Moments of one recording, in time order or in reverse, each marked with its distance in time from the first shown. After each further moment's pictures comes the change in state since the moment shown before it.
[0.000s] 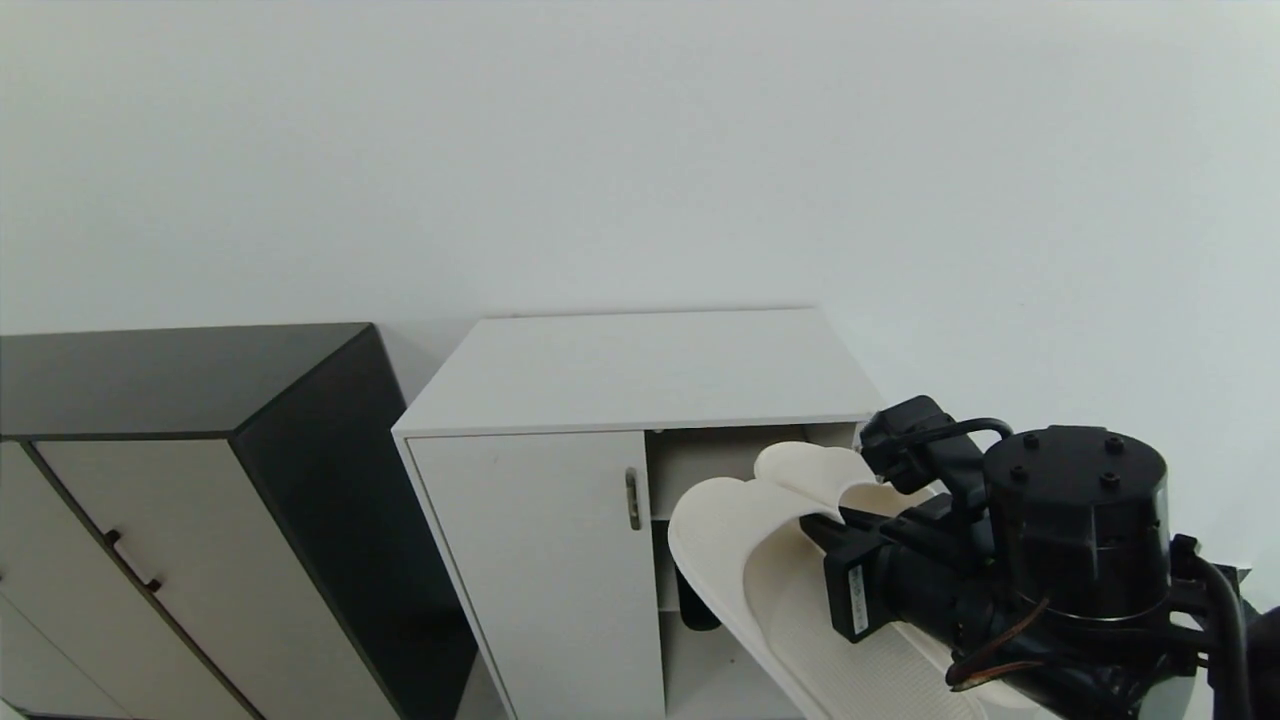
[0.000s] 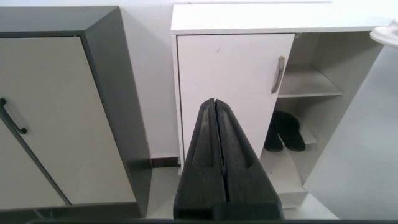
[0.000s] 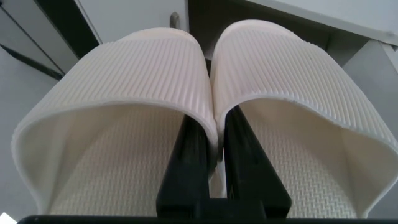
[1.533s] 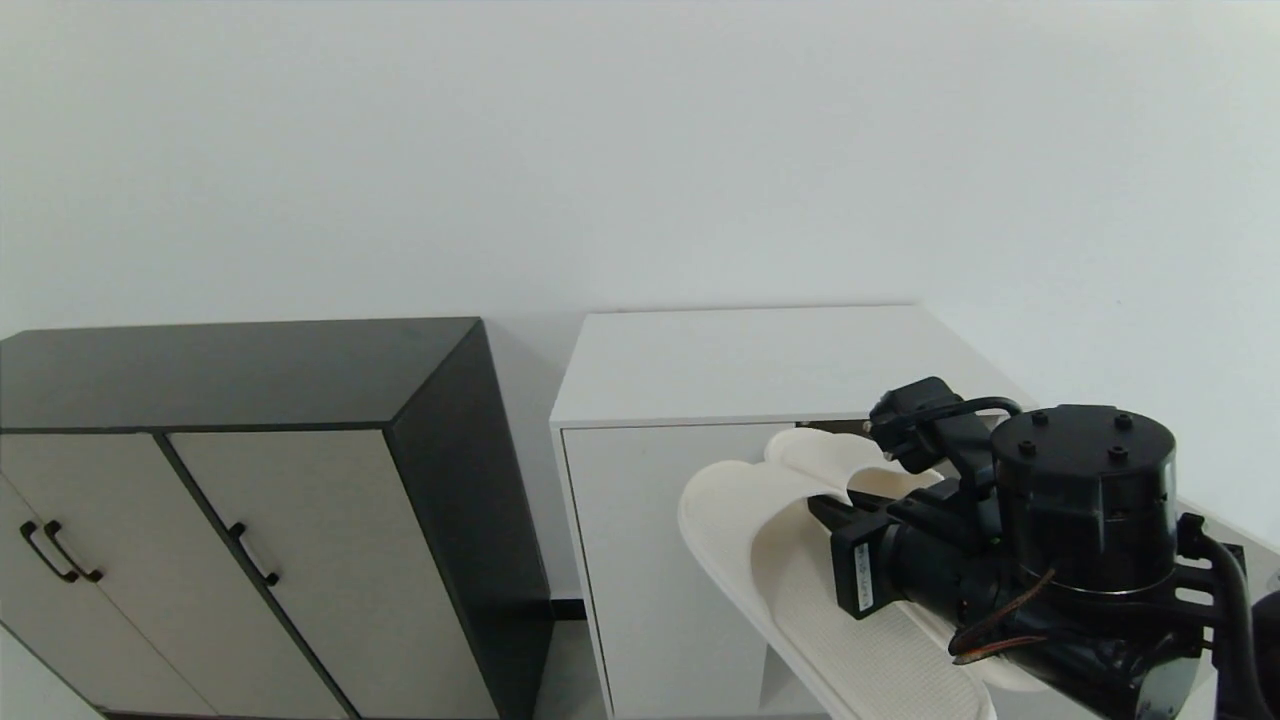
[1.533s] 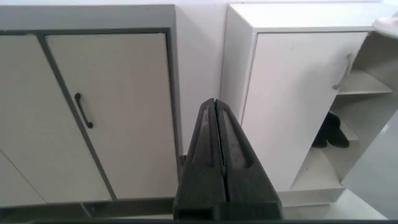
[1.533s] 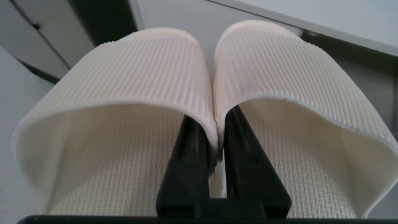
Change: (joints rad) left arm 0.000 0.000 0.000 0.000 -0.001 0.002; right arm -0.024 -0.011 -0.026 0.023 -0.011 -0.003
